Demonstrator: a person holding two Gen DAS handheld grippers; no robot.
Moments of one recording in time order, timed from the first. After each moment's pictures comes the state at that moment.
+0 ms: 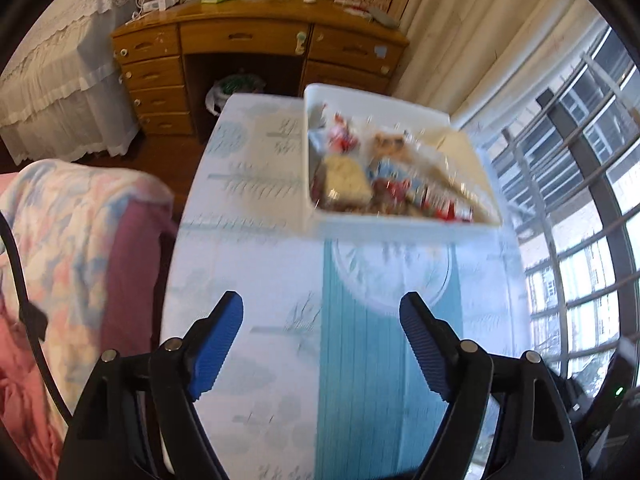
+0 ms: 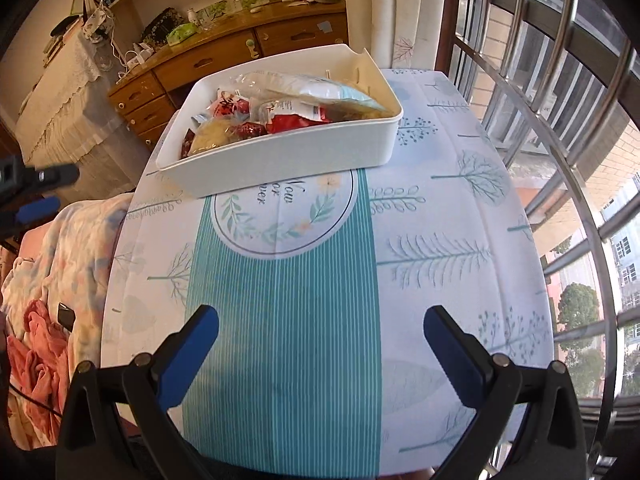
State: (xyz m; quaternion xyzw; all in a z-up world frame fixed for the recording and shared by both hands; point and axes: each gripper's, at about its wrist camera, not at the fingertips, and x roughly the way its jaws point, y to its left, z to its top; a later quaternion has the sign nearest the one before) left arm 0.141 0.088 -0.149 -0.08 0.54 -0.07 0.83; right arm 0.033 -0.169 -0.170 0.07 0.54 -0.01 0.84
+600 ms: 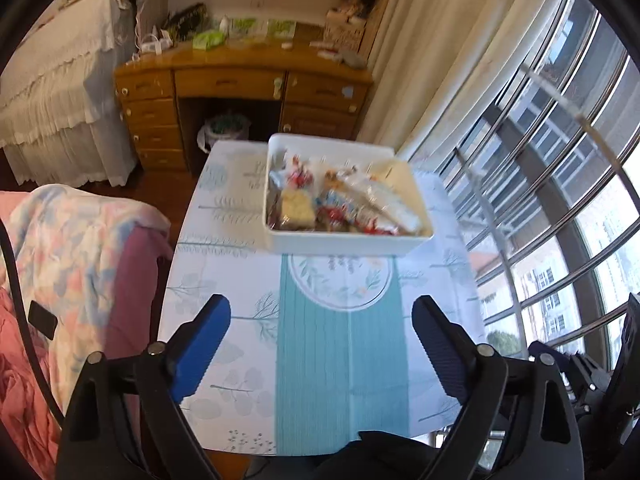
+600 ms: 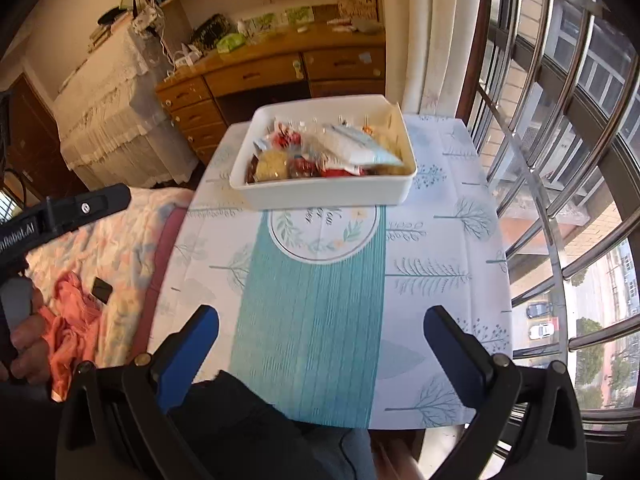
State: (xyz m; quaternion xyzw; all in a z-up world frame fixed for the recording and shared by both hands) left arm 0.061 0.041 -0.041 -0.08 0.47 -0.08 0.87; right arm -0.002 -0.167 -0.049 0.06 0.52 0.05 0.85
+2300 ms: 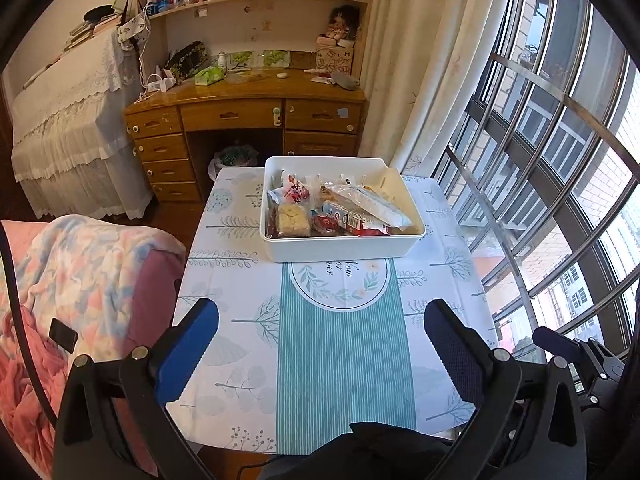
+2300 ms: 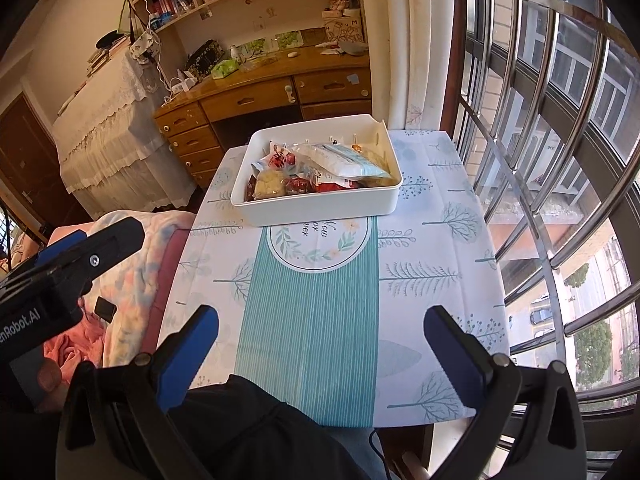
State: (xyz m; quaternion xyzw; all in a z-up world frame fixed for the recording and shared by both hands) left arm 0.013 -0.004 -0.031 -0.03 0.43 -0.06 0.90; right arm -0.030 -0.170 -0.046 0.06 0.49 0.03 0.87
